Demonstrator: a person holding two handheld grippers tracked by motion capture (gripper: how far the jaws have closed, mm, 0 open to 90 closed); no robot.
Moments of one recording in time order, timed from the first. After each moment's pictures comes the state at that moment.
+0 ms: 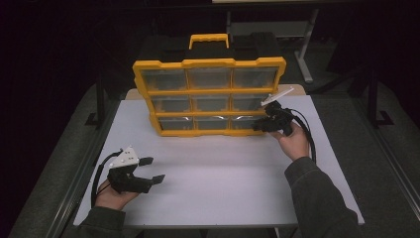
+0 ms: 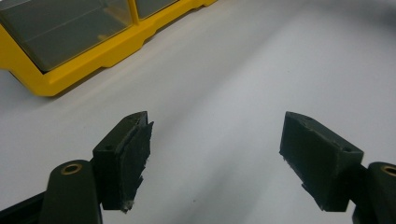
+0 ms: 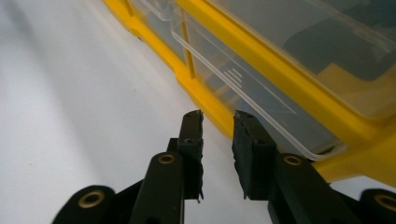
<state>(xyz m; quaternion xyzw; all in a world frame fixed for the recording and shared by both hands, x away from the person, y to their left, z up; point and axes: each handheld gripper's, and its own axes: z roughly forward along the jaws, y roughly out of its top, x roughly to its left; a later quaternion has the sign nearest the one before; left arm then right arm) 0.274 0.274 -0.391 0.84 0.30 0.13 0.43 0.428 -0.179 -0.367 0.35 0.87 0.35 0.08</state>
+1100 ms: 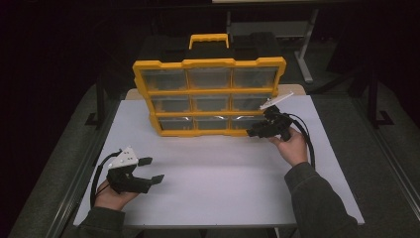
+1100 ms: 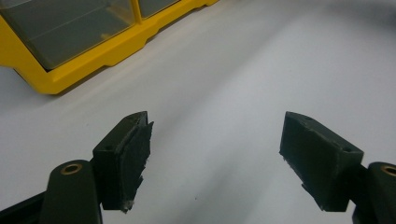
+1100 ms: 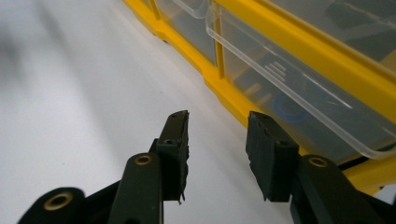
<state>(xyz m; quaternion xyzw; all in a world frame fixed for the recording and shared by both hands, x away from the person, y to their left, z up) 0.272 0.276 -0.391 0.84 0.30 0.13 0.43 0.415 -0.173 -0.372 0.36 0.86 0.37 0.04</state>
